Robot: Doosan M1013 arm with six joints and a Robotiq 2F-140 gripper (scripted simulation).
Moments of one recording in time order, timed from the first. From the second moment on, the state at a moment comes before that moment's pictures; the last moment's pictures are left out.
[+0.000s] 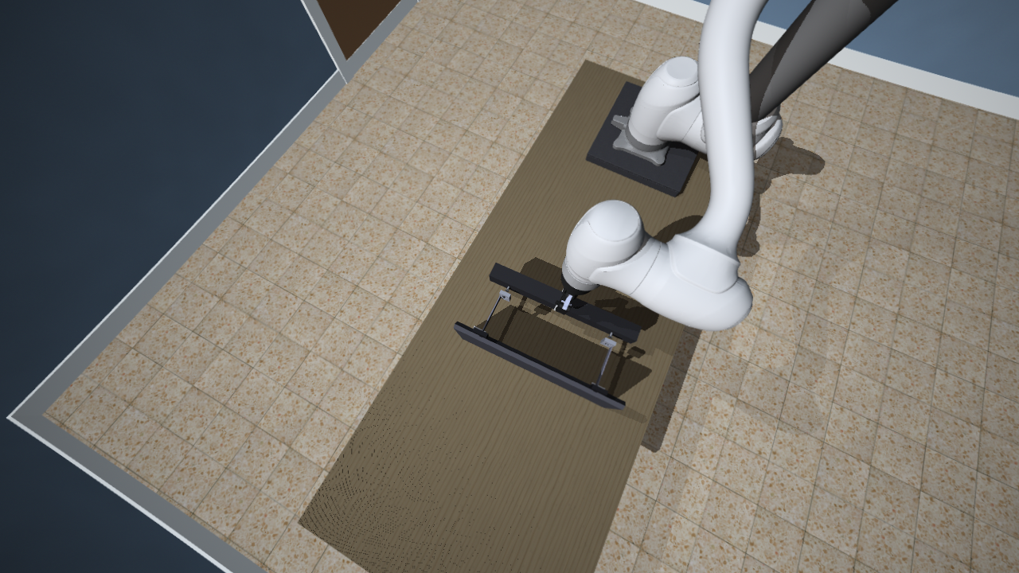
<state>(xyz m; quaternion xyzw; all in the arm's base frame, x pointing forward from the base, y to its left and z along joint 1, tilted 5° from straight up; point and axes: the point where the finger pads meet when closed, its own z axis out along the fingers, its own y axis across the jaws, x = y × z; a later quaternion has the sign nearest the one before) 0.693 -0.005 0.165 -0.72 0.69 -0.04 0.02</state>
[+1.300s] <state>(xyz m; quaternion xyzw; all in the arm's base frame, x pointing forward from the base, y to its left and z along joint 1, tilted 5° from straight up) 0.707 -0.004 0.166 -0.72 0.69 -0.04 0.02</state>
